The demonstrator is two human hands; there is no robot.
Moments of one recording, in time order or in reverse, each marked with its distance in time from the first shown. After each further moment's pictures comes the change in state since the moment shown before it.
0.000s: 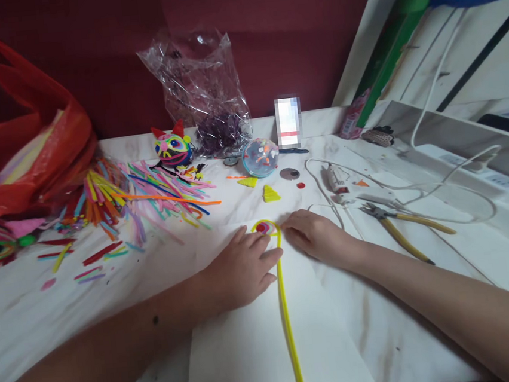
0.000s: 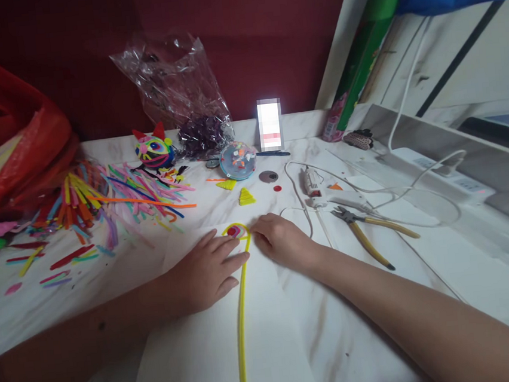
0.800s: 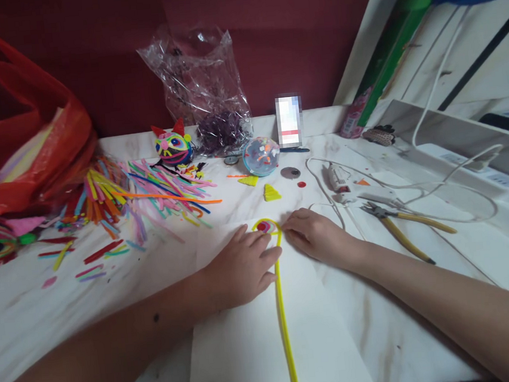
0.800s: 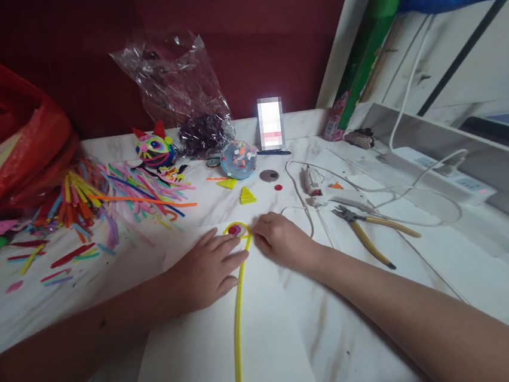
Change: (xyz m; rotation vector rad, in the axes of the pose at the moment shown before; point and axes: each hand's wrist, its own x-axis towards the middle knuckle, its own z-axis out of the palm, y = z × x) left_hand 0.000 -0.001 -0.001 -0.020 0.002 0.003; right_hand -0.001 0.001 0.002 -0.045 0.012 -0.030
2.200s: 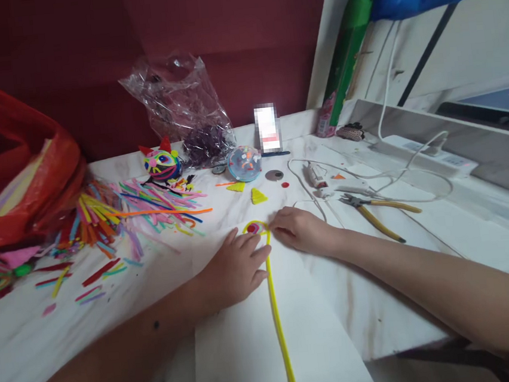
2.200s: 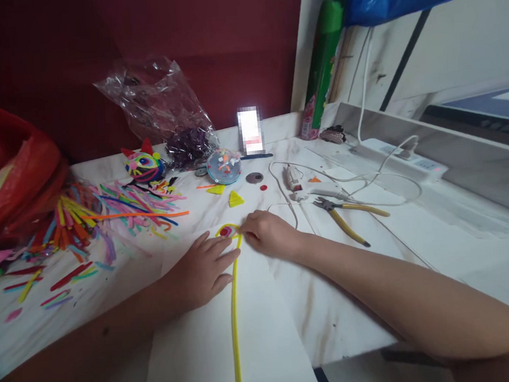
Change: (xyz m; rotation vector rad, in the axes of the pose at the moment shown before) left_hand -0.001 -0.004 0.001 0.041 0.001 0.032; right_hand 0.001 0.004 0.000 -0.014 -0.001 -0.022
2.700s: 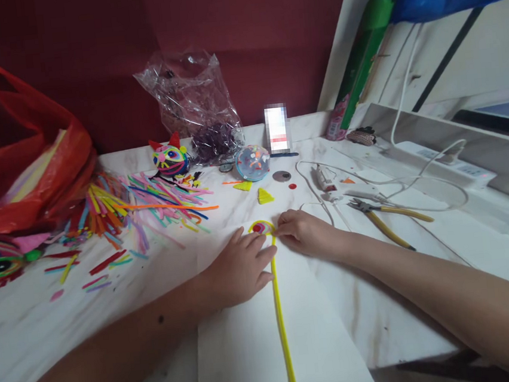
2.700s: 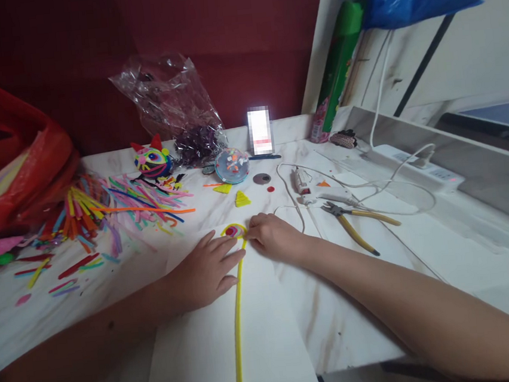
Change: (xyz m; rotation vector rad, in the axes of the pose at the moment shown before) left_hand 0.000 0.004 0.000 -0.015 -0.007 -0.021; right_hand 0.002 0.000 0.001 -0.038 -0.105 -0.050
